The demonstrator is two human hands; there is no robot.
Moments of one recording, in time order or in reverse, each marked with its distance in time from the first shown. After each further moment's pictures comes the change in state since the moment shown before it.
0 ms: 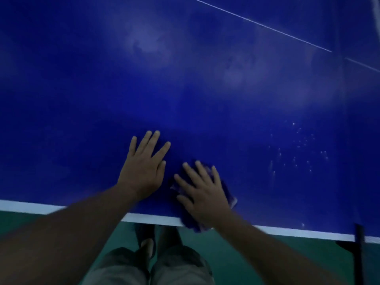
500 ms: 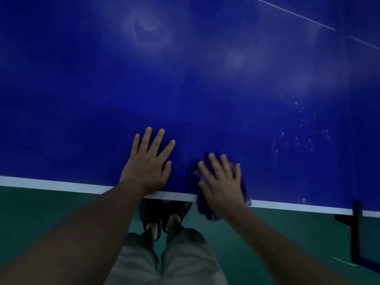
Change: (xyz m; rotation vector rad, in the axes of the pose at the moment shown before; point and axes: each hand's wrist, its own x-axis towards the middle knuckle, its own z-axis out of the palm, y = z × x) left_hand -0.044 0.002 0.018 0.172 -0.085 0.056; right_hand -0.049 -0.001 0.009 -0.023 -0.061 0.277
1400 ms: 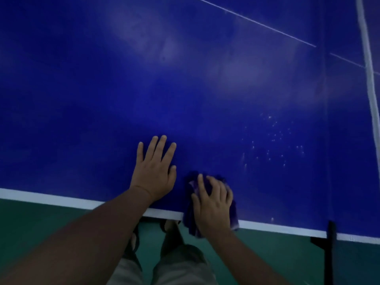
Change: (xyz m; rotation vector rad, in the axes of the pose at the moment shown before) left_hand 0.064 0.120 0.000 -0.083 -0.003 -0.155; right_hand -0.023 0.076 0.014 0.092 0.209 0.151
